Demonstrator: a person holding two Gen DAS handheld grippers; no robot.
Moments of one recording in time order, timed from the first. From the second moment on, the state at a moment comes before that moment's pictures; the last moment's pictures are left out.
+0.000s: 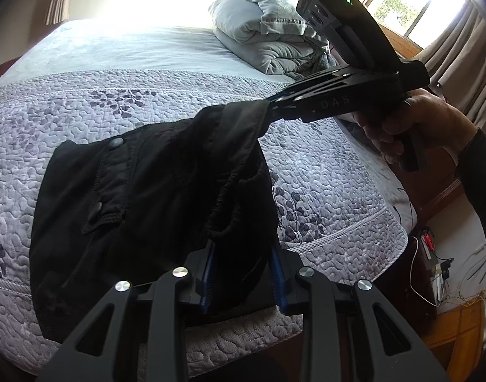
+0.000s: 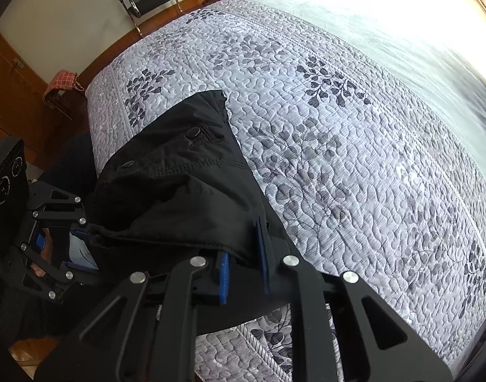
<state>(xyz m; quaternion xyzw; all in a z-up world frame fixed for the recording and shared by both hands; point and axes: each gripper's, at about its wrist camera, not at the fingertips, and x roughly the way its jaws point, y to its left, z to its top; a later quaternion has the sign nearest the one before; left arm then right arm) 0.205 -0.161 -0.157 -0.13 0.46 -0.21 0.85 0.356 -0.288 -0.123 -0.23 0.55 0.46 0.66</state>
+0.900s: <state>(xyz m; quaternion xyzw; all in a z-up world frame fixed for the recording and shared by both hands) 0.216 -0.204 -0.226 -0.11 0.52 -0.19 0.83 0.354 -0.325 -0.198 -0.27 0.54 0.48 0.64</state>
